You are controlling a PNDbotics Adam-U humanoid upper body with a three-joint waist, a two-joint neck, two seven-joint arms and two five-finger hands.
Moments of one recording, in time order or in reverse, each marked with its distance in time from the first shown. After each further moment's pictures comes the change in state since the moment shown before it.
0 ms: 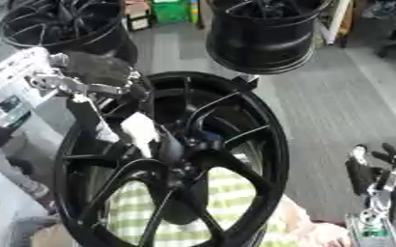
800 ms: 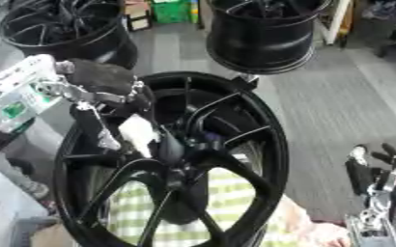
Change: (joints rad) left arm 0.007 0.001 -0.036 -0.002 -0.027 0.000 0.000; right arm 0.000 0.000 0.000 0.000 0.000 0.000 0.000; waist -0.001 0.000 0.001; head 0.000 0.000
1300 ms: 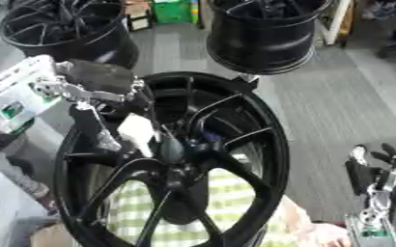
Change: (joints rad) left arm 0.000 0.004 0.017 -0.018 0.082 0.000 0.000; right arm 0.000 0.000 0.000 0.000 0.000 0.000 0.000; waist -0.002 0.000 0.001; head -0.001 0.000
